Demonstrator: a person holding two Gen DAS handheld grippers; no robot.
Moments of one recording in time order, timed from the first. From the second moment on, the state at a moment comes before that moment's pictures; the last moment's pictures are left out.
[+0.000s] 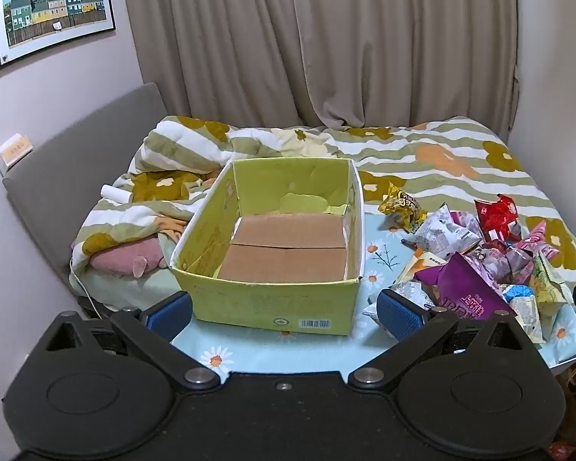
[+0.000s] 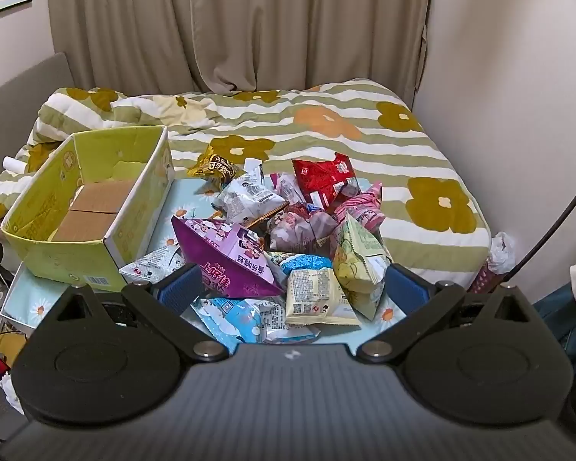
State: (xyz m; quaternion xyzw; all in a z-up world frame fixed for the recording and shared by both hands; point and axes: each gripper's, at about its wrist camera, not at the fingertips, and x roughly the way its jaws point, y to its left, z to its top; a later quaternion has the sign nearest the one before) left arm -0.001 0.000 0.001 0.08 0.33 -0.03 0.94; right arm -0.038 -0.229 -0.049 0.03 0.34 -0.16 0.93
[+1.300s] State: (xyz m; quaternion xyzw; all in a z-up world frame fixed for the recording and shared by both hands) left arm 0.000 -0.012 0.001 0.09 0.33 -0.03 0.94; right arm -0.038 -0.231 -0.051 0.04 0.34 -0.16 0.93
